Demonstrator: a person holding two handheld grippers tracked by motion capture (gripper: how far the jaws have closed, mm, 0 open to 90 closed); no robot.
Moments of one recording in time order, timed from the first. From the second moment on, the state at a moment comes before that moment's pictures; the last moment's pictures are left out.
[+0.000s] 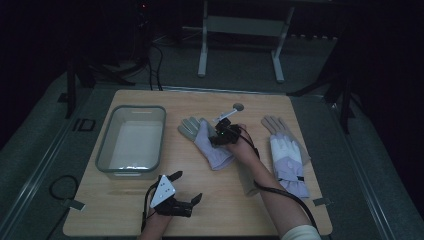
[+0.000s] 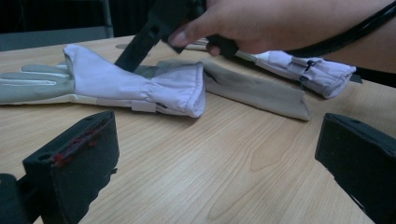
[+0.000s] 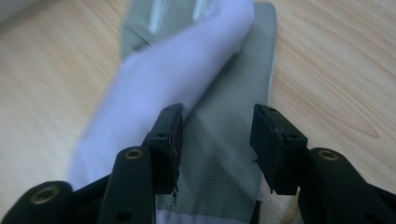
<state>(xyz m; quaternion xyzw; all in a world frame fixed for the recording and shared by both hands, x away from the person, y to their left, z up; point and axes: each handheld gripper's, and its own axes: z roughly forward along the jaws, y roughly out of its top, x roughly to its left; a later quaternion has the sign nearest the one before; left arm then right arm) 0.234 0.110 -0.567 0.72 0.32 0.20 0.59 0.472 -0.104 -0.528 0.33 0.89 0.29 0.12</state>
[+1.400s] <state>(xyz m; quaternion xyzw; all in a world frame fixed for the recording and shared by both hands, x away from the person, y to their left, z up) 0.234 0.110 -0.567 0.72 0.32 0.20 0.59 0.398 -0.138 -0.504 0.56 0.72 0.40 0.12</state>
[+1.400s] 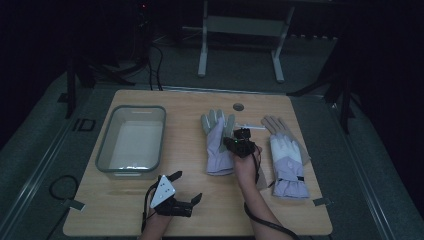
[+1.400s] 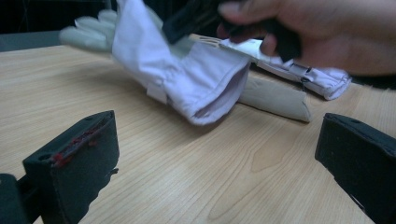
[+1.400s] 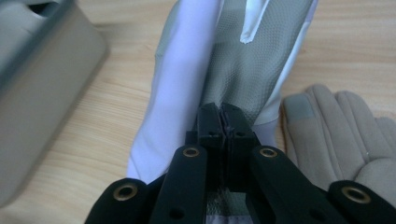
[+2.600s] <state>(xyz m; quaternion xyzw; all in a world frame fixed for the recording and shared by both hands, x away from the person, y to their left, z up) 0.234 0.109 -0.567 0.71 0.32 0.21 0.59 0.403 -0.199 -0.460 0.51 0.77 0.37 0.14</state>
